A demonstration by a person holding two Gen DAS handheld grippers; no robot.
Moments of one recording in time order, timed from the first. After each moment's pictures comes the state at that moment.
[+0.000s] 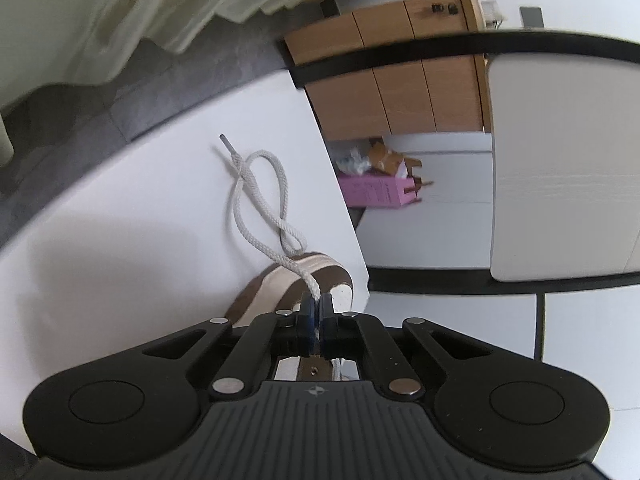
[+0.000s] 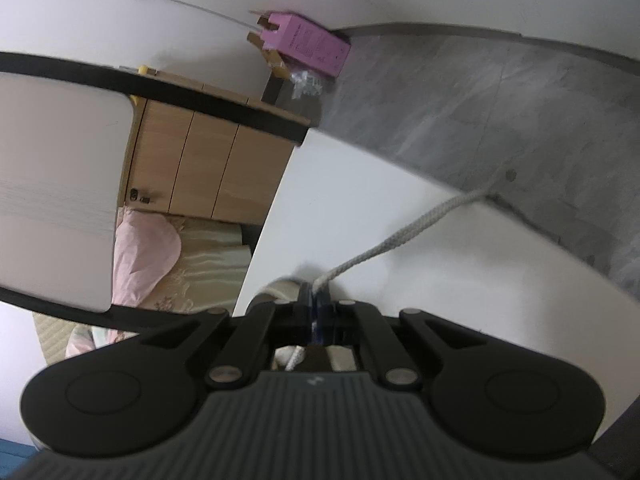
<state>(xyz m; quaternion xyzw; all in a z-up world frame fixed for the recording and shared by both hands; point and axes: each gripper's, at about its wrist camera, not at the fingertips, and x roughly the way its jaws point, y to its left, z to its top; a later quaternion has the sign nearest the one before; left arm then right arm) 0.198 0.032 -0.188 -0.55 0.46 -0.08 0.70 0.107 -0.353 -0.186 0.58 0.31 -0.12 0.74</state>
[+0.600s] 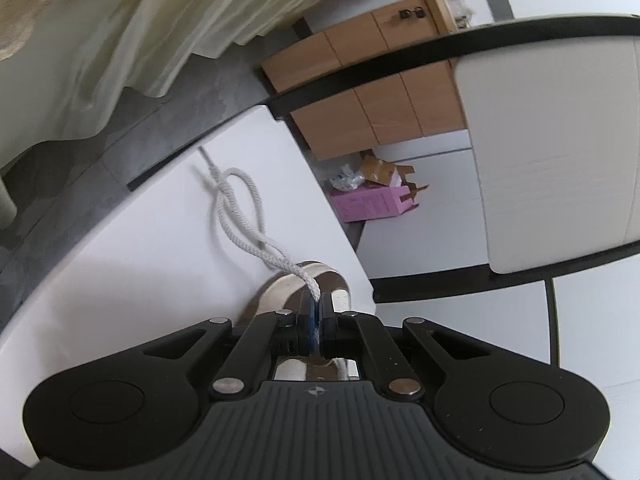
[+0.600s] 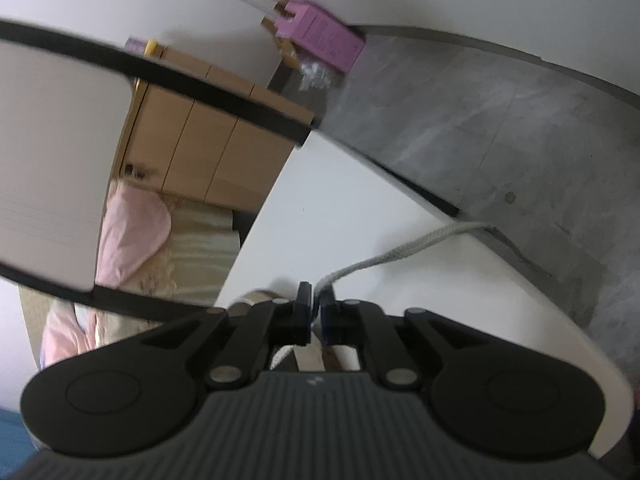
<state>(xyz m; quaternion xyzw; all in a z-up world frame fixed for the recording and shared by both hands) 0.198 0.034 -0.173 -0.50 0.44 -0.11 0.74 0.122 -0.367 -0.190 0.53 0.35 -0.09 0.77</state>
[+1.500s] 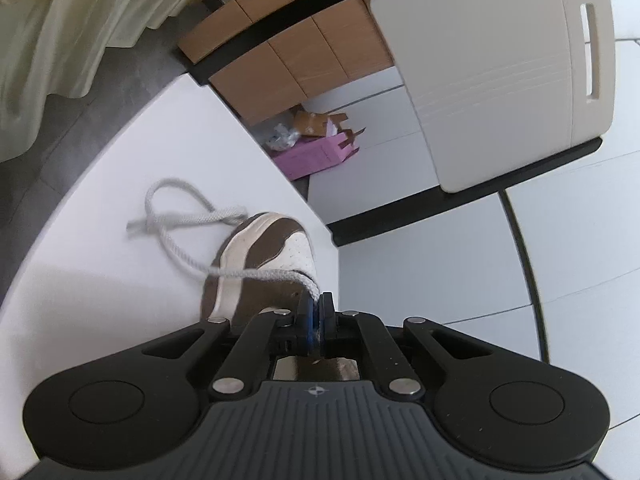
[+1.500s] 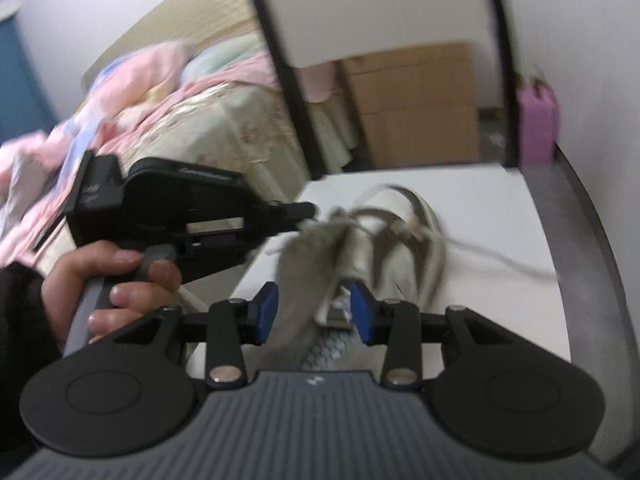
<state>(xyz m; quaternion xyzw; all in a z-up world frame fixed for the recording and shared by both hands) 0.178 0.021 -0.180 -0.43 0.44 -0.22 0.76 0.032 -0.241 -0.124 0.14 0.36 0.12 0.91</state>
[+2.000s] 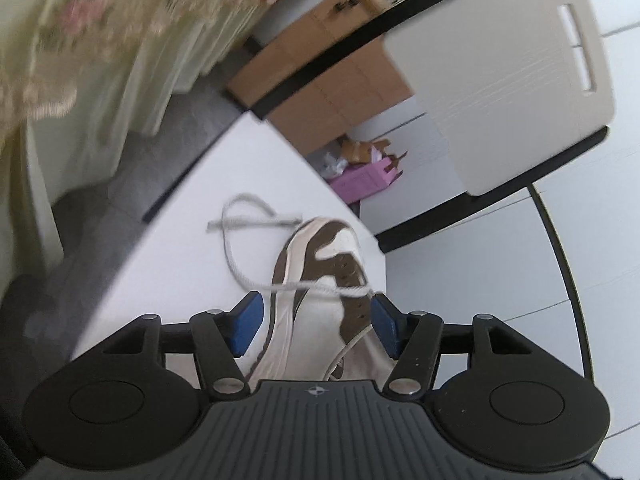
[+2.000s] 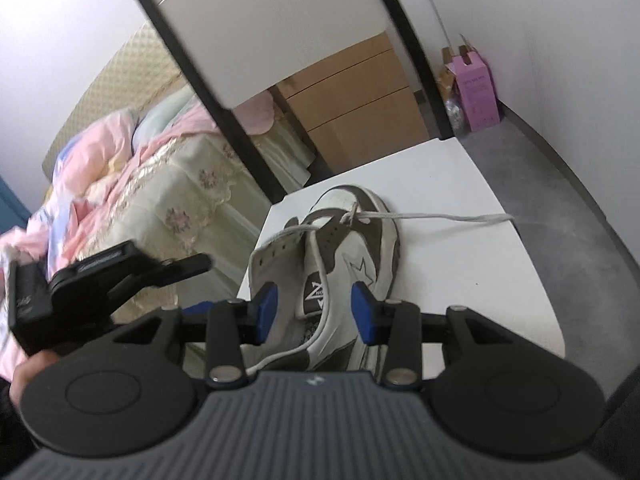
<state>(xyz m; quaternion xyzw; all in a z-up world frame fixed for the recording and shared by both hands) 0.113 0.052 -0.134 -0.38 0.41 -0.15 0.82 -0.002 -0.268 -0.112 0.26 0.33 0.06 0.91</state>
